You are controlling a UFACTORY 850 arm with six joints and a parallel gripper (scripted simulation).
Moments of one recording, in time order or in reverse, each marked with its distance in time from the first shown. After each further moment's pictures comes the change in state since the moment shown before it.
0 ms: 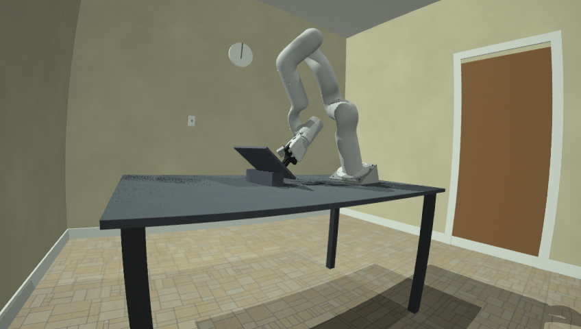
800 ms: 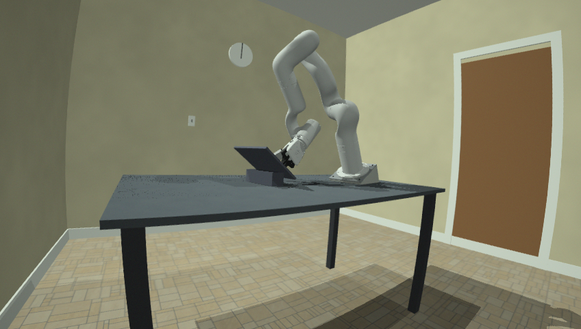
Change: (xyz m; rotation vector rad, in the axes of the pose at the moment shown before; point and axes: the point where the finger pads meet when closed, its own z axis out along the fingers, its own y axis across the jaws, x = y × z) arm 0.000 0.000 0.024 0.000 -0.001 0.000
